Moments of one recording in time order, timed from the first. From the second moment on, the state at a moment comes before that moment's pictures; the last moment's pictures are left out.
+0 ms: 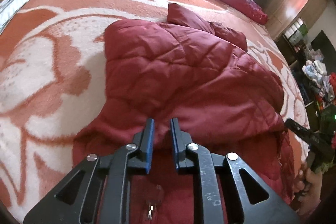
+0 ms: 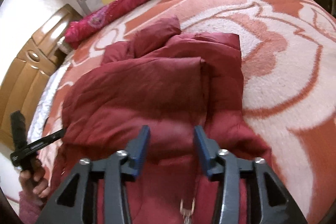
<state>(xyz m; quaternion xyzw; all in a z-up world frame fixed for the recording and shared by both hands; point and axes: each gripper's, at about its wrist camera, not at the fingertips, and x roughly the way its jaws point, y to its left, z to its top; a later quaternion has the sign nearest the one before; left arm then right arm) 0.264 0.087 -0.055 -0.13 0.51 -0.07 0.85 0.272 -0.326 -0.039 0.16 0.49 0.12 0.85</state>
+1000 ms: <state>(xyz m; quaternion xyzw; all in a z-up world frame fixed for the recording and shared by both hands) 0.096 0.147 -0.055 -0.14 0.53 -0.05 0.84 0.085 -0.436 -0.054 0.24 0.51 0.09 0.82</state>
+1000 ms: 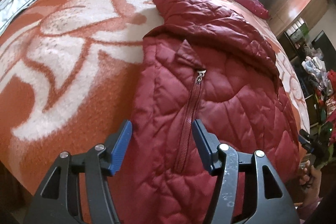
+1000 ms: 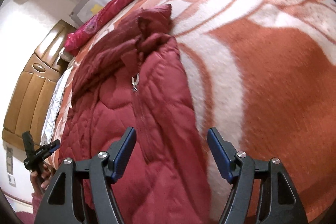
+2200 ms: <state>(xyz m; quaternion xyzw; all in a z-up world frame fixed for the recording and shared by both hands) 0.022 0.129 -0.105 -0.17 0.58 -0.20 0.77 0.030 -0.438 -0.118 0.35 0.54 0.29 0.71</state>
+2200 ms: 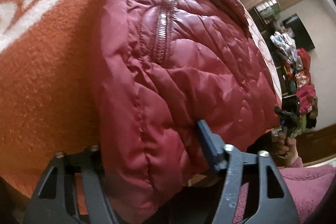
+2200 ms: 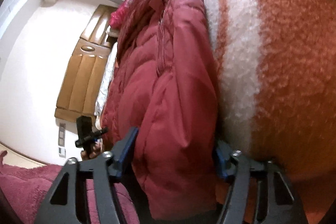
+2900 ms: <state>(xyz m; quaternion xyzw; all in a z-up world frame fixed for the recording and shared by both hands) 0.037 0.112 -0.007 -0.18 0.44 -0.24 0.85 0.051 -0.413 -0.040 0.37 0.41 0.38 0.74</state>
